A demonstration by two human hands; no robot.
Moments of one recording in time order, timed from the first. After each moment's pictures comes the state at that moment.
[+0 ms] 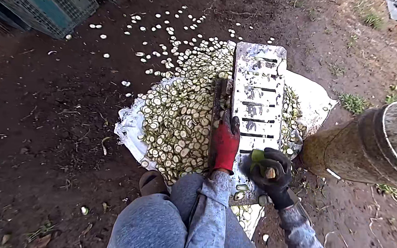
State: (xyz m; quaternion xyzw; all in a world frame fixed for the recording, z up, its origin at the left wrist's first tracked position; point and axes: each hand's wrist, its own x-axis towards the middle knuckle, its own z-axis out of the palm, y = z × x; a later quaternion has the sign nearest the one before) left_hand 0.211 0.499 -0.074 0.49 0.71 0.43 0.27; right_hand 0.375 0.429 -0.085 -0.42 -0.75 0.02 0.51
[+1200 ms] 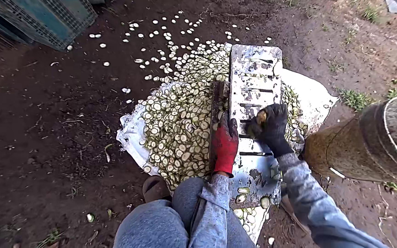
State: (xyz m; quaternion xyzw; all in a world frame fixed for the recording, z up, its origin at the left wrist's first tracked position) left_hand 0.210 0.500 -0.079 0.49 0.72 0.41 0.28; right_hand 0.358 0.556 -0.048 -0.48 -0.80 -0.08 0.36
